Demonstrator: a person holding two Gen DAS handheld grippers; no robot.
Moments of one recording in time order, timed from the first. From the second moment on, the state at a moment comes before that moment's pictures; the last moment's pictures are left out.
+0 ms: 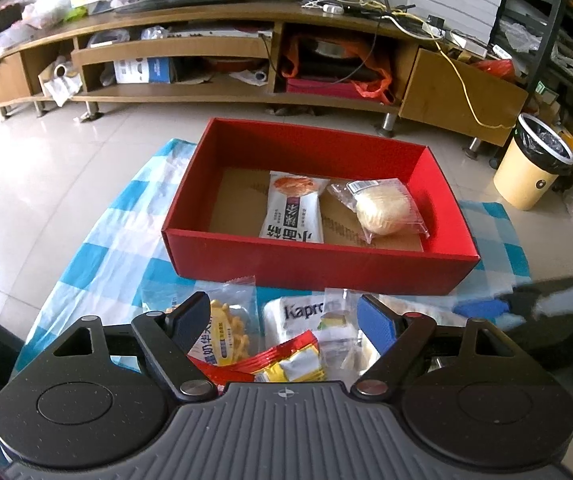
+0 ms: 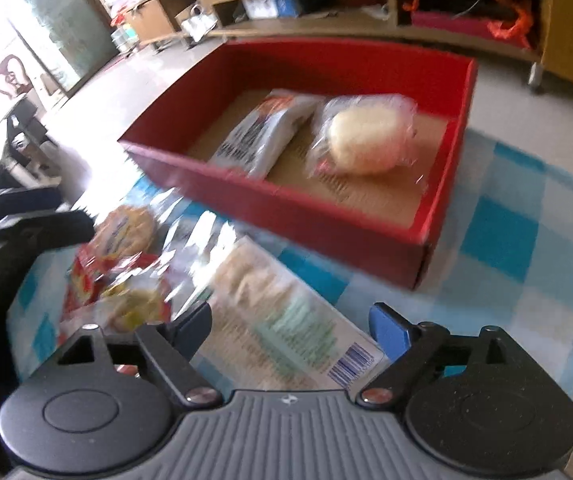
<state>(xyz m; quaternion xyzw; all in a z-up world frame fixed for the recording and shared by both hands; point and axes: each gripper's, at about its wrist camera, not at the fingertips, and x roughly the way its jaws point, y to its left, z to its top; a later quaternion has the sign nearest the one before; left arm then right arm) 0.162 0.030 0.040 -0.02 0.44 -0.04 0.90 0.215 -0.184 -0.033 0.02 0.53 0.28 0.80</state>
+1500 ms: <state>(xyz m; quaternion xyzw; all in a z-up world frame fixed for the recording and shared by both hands) 0.068 0.025 0.007 0.06 0.49 -0.13 0.86 0.145 -0.124 -0.055 -0.13 0.55 0.24 0.79</state>
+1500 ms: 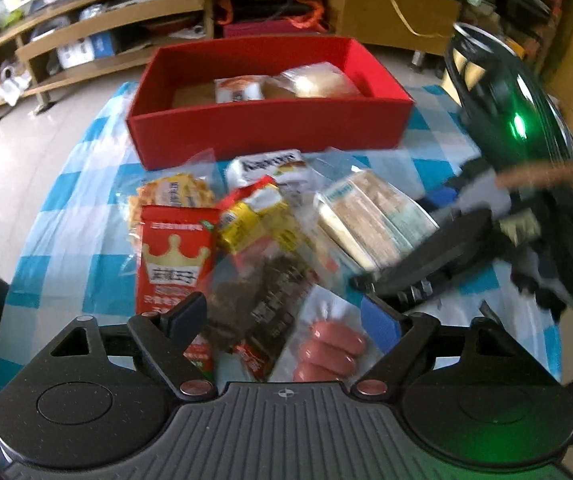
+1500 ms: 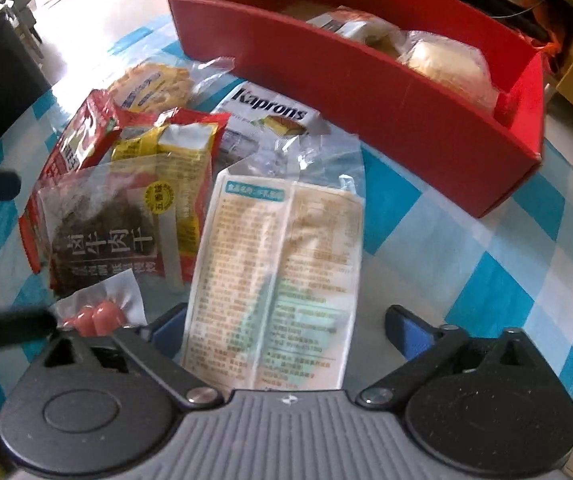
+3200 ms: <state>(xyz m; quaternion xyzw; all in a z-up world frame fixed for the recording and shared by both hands) 0.063 0.009 -0.037 -0.19 0.57 0.12 0.79 0.144 -0.172 -0.027 -0.08 0.52 0.25 0.81</state>
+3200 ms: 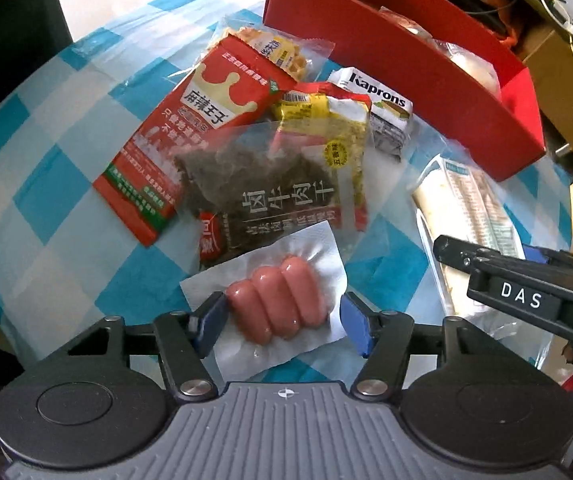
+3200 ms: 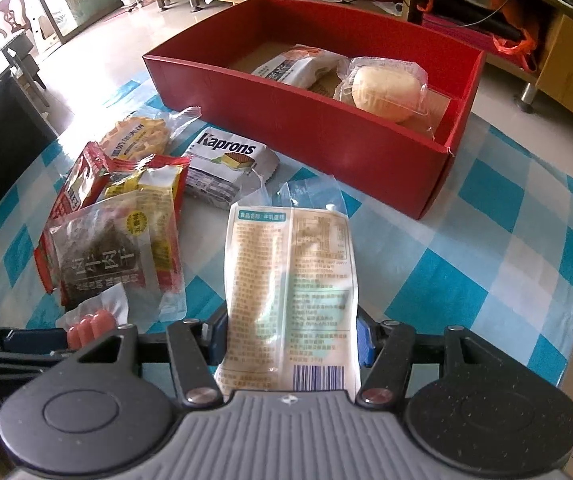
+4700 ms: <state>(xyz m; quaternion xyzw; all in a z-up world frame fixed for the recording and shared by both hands) 0.062 0.003 -0.018 -0.13 0.55 0.06 0.82 0.149 -0.175 -0.011 -0.05 0.52 0.25 0.82</state>
